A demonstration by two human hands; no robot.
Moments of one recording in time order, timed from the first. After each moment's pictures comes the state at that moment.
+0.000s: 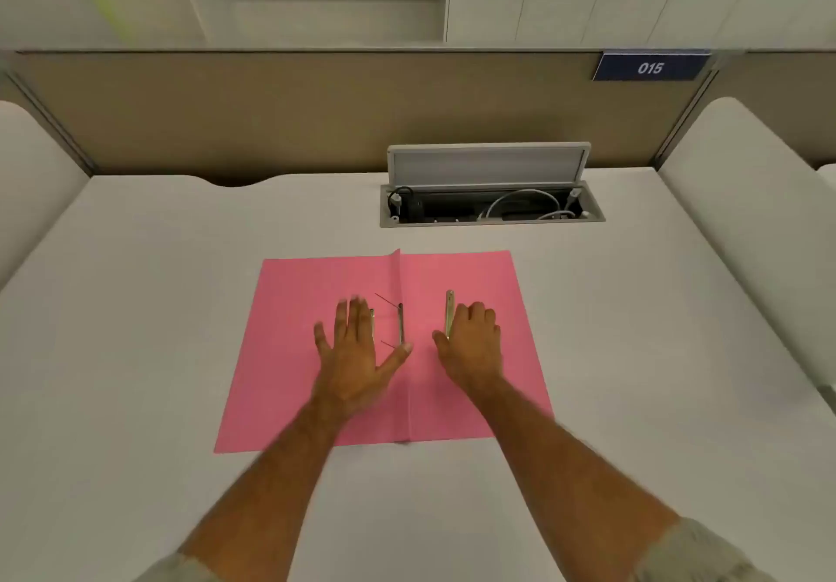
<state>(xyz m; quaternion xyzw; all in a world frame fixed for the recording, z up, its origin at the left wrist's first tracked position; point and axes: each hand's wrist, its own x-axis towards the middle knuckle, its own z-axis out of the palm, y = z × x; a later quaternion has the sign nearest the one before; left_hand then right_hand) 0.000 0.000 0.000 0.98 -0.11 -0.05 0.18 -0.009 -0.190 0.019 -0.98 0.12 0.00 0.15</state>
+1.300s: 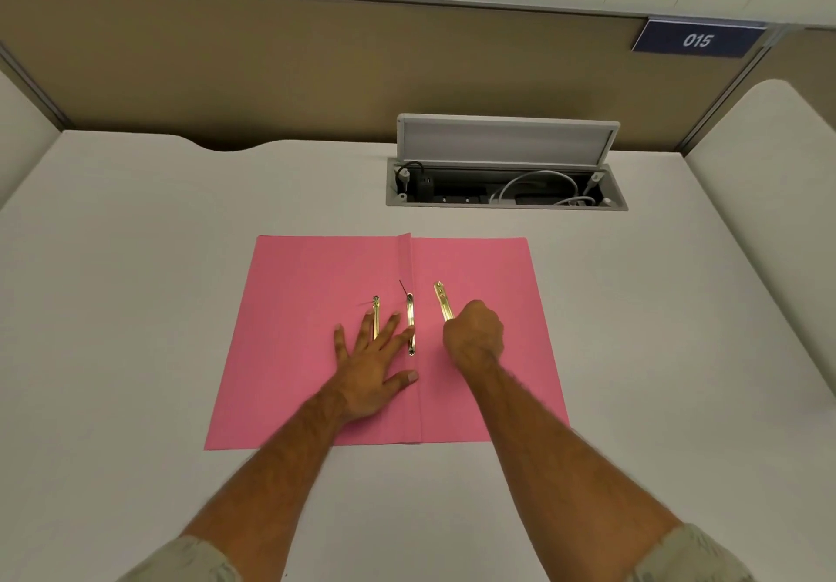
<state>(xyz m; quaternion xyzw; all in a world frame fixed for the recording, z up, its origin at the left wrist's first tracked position) 0.012 0.006 -0.046 0.94 -0.23 -0.18 0.16 0.033 -0.176 0.008 -0.89 0.33 0.09 0.31</state>
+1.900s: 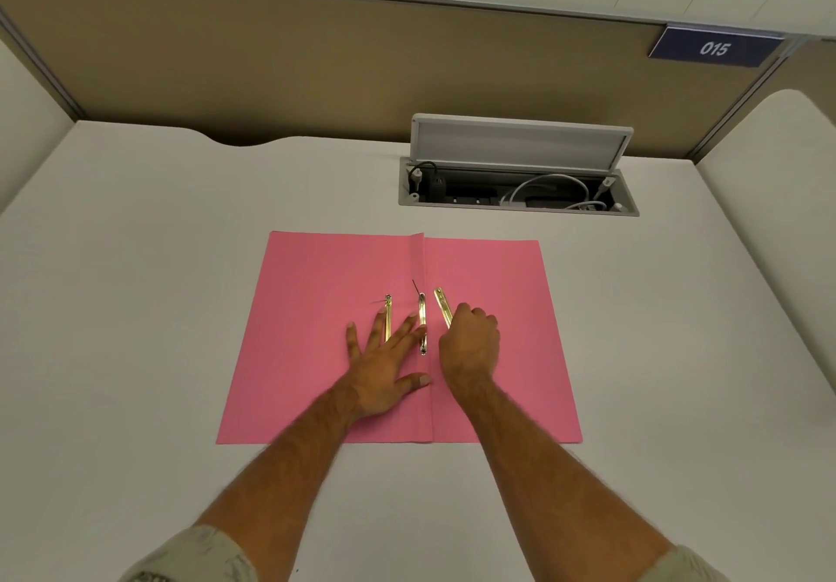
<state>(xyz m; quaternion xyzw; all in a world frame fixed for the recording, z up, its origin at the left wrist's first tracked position) 0.014 0.006 -0.051 0.94 -0.24 -0.18 0.17 0.015 -0.148 0.006 -0.97 0.21 0.05 0.15</state>
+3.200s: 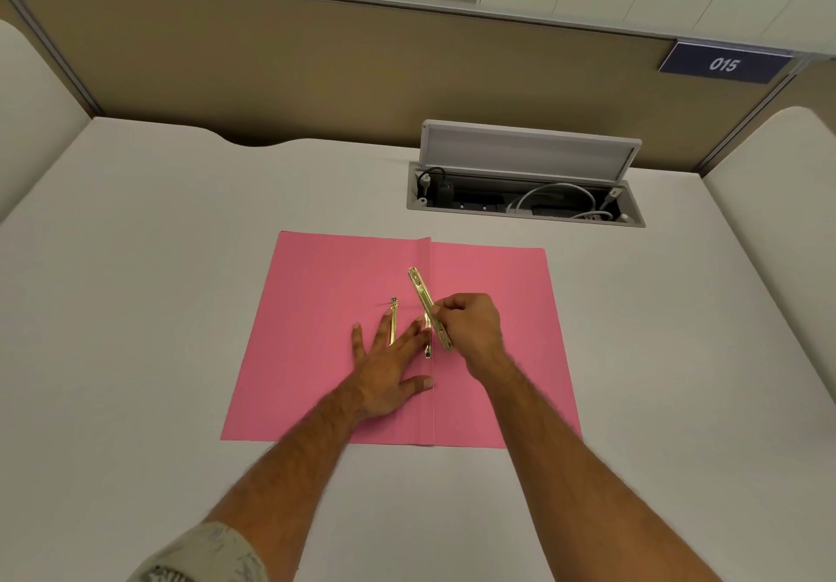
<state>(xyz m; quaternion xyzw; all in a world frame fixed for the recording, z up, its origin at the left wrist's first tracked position) 0.015 0.006 -0.053 0.94 -0.25 -0.17 0.16 0.028 -0.151 0.045 -0.78 0.26 0.05 0.57</state>
